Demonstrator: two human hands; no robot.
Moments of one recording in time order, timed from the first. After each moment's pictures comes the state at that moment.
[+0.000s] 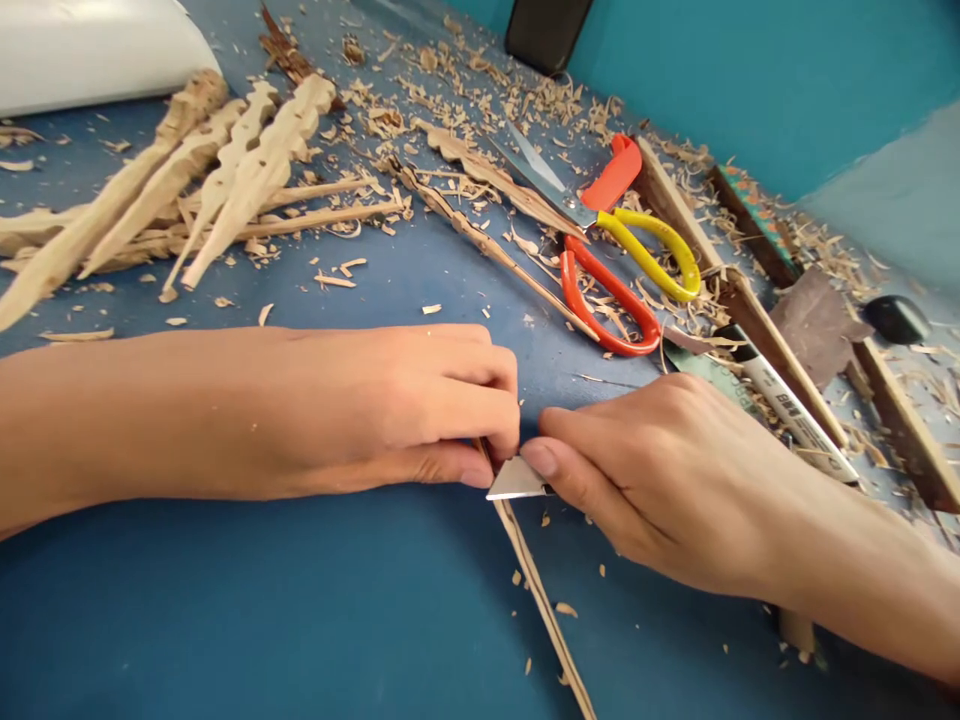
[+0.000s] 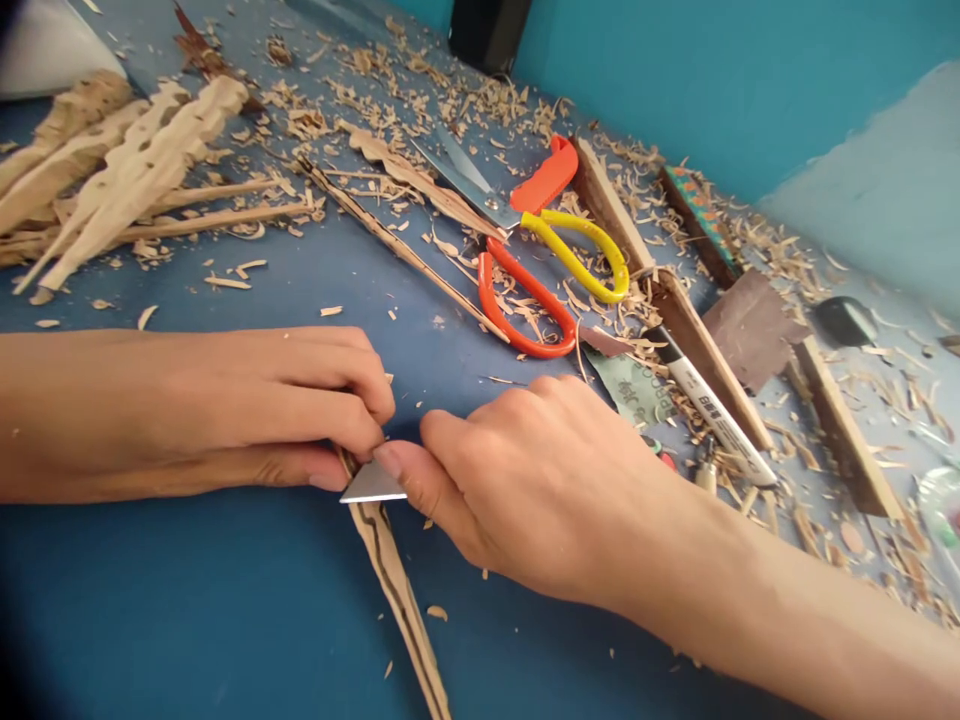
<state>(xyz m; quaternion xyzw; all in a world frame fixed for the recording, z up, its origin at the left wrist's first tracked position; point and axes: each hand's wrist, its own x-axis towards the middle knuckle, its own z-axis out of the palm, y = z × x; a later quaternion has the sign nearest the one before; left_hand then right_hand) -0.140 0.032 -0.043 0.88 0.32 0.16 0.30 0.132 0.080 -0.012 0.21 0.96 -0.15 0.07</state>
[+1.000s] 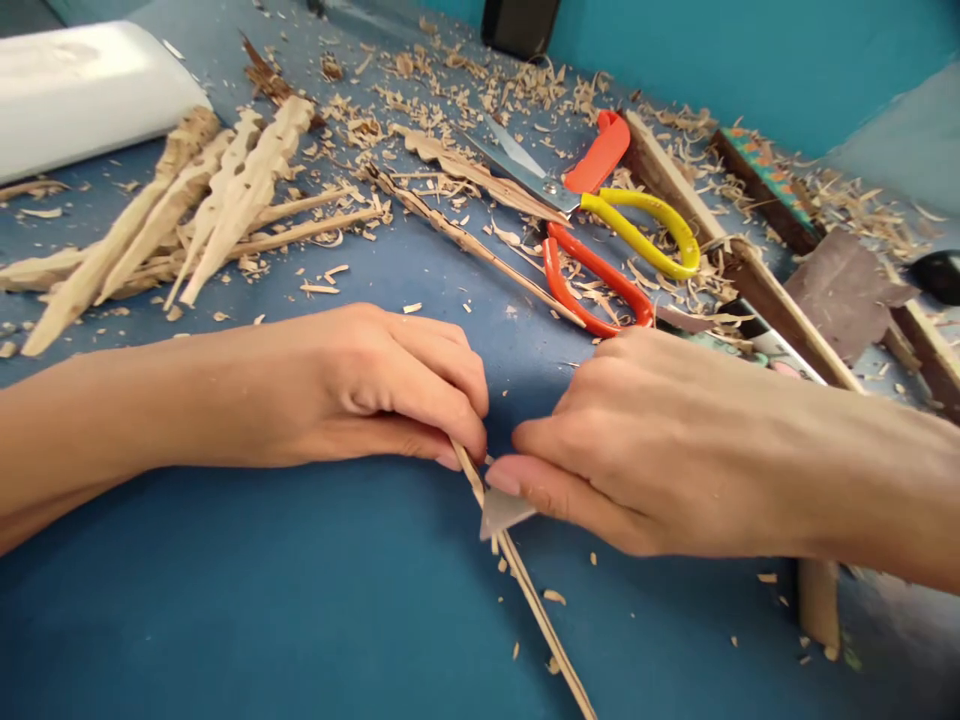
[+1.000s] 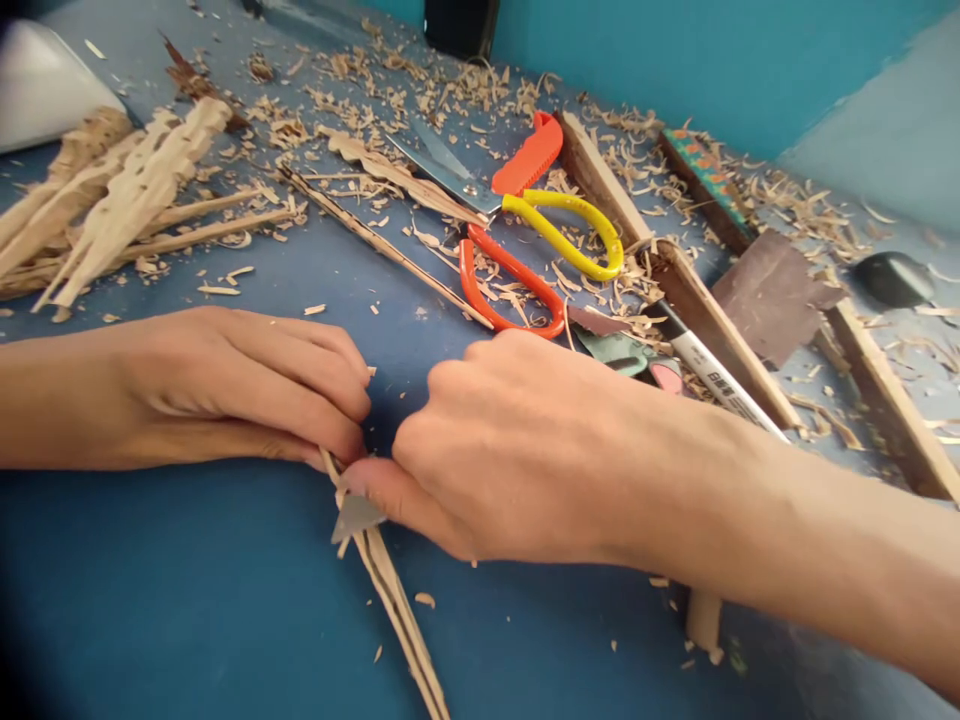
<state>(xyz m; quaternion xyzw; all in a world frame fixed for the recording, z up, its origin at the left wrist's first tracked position) -0.140 0.042 -0.040 0.85 0.30 0.20 0.38 0.122 0.095 -0.004 0.07 0.99 -0.08 0.05</state>
